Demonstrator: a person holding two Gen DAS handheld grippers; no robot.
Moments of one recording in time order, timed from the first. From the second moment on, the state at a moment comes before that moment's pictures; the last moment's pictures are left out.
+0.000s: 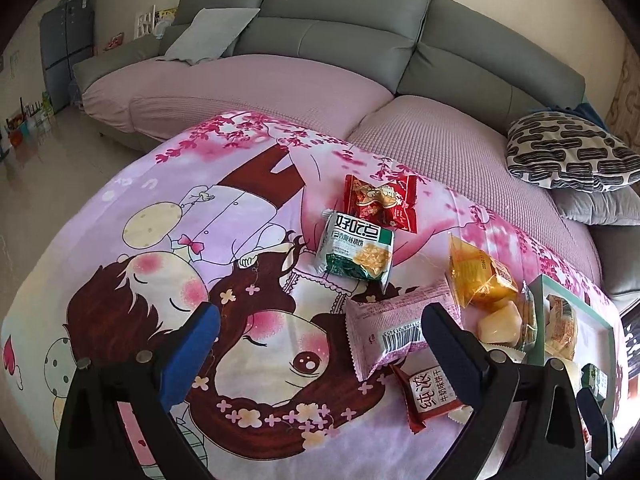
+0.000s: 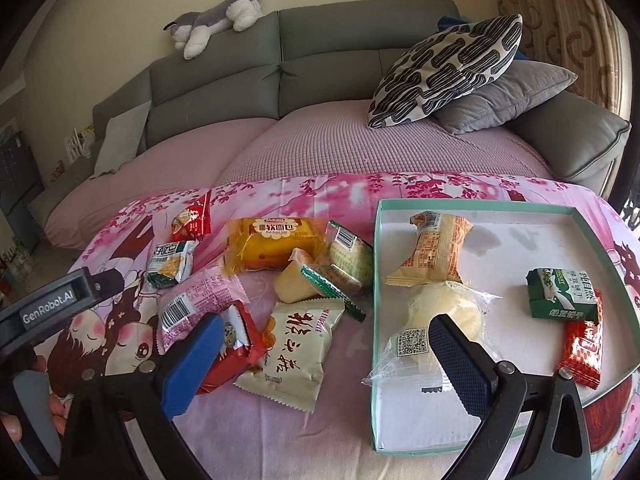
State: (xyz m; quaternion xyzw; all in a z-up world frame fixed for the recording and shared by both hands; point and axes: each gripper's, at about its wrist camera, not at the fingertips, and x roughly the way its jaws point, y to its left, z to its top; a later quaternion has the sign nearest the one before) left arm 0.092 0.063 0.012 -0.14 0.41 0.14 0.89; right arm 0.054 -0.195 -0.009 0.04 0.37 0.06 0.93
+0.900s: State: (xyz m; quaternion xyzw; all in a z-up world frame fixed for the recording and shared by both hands) left arm 0.125 -0.002 -0.038 -0.18 0.49 -0.01 0.85; right arm 0.055 -0.226 -0.005 0.00 0.36 -0.02 0.93
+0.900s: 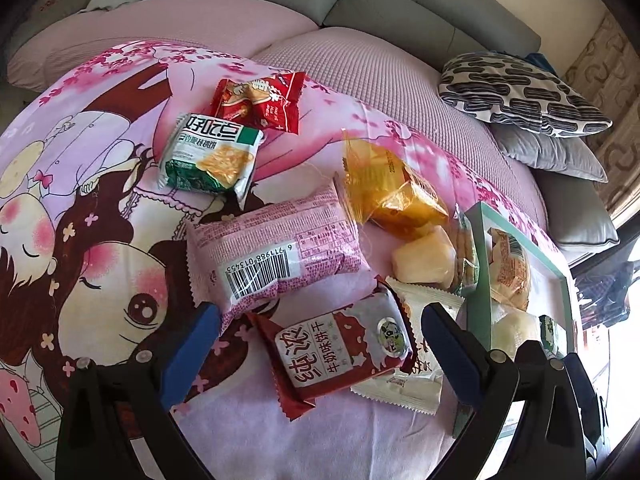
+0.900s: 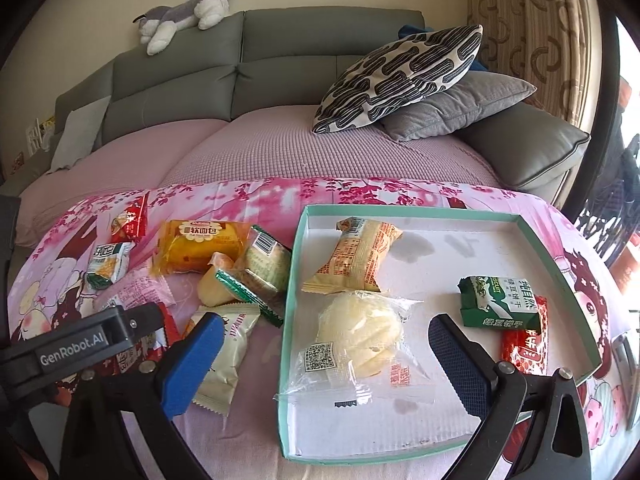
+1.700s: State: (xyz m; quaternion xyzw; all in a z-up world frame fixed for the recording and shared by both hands) left arm 0.116 0.039 -0.055 -0.14 0.52 0.07 0.84; right arm 0.051 -0.202 -0.003 0.00 0.35 0.04 0.94
